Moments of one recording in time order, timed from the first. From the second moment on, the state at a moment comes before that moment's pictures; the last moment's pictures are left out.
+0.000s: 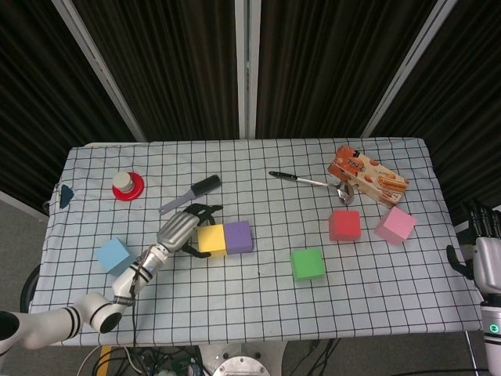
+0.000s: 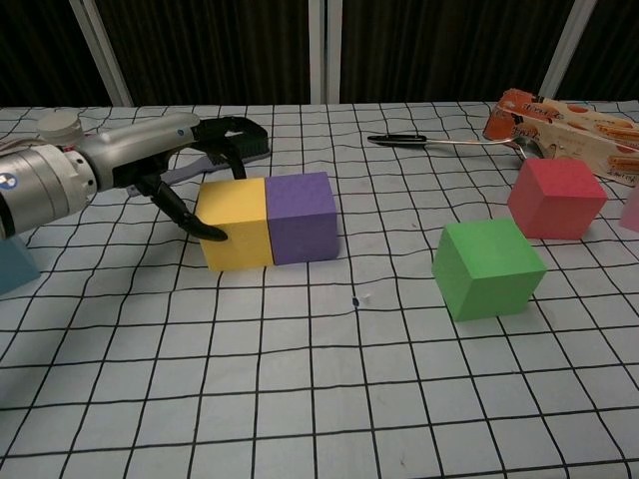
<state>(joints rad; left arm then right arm) -0.73 -1.62 -0.10 -1.29 1.43 0.95 -0.26 0.12 -1.08 0.16 -1.58 -1.35 1.44 0.02</state>
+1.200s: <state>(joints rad) -0.61 -1.47 -0.04 -1.42 1.49 1.13 -0.24 0.17 -1.05 0.13 -1.61 -1.42 1.36 -0.03</state>
